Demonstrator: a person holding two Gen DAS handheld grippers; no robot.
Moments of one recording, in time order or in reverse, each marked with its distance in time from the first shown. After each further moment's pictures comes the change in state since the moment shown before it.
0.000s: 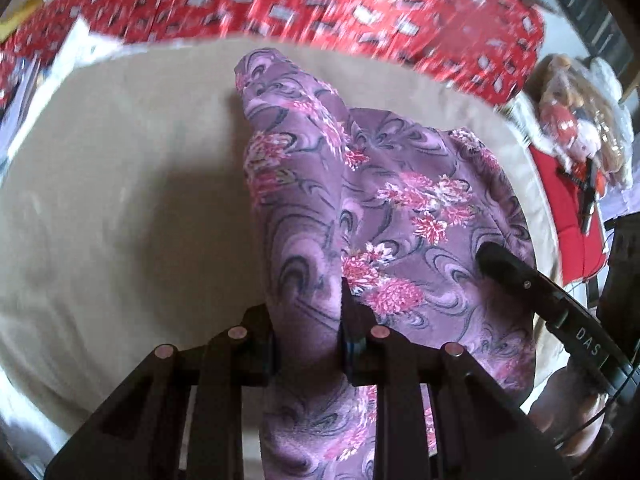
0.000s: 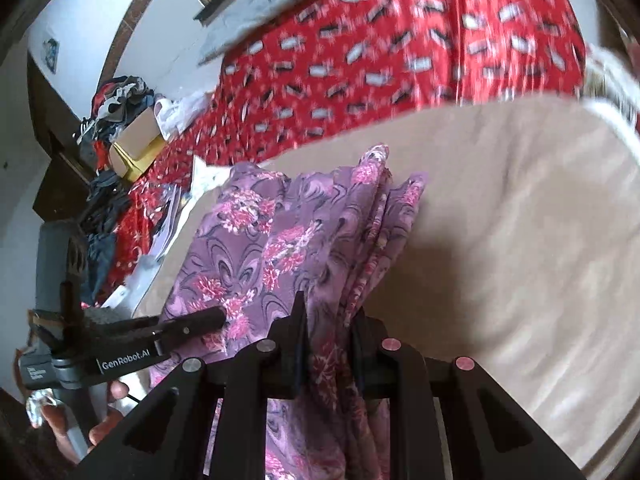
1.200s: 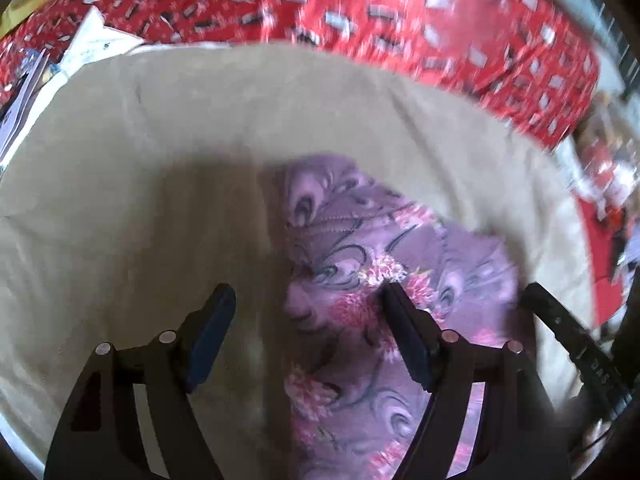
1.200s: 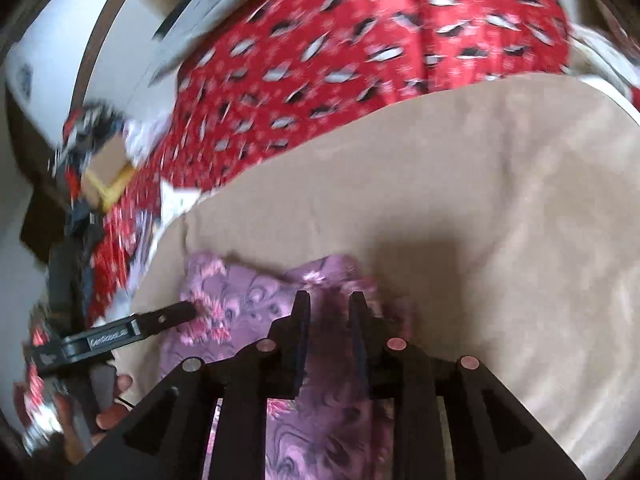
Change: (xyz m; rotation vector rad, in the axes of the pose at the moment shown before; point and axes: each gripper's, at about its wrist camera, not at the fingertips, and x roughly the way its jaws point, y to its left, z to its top) left arm 0.059 0.039 0.070 -0.056 -0.045 0.066; right arm 0.070 -0.025 0.034 -0.021 0.003 -0.101
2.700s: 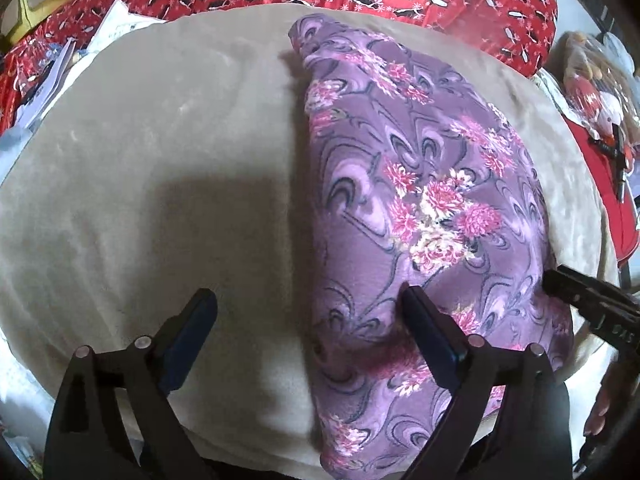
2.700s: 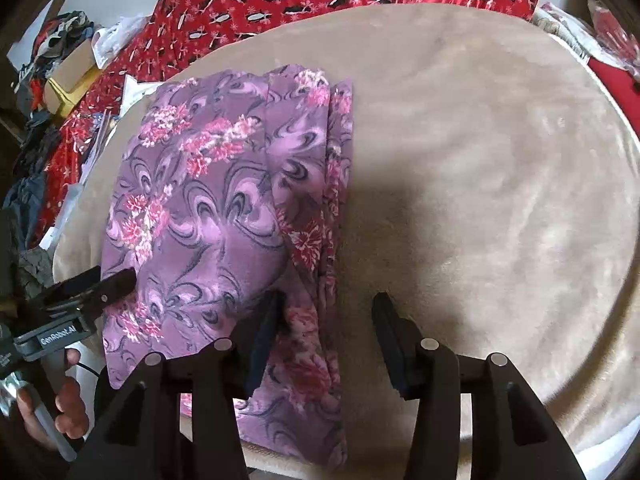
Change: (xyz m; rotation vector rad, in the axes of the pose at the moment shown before) left arm -0.055 0.010 -0.140 0.075 -0.009 0.044; right arm -0.061 0.013 -0.104 -0.029 0.175 -0.203
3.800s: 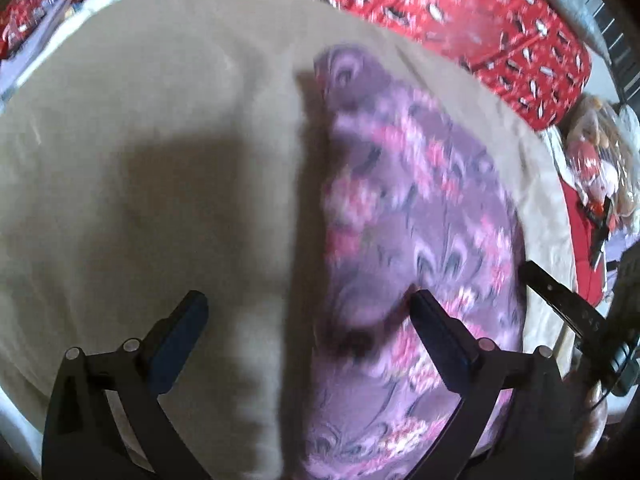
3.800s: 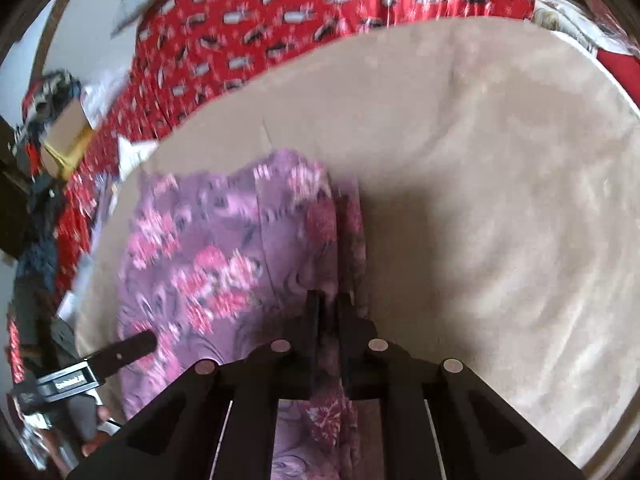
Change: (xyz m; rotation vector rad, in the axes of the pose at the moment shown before) left arm 0.016 0.029 0.066 -0.167 0.056 -0.125; right arm 0.031 -0.015 0.072 0.122 -0.115 0.099
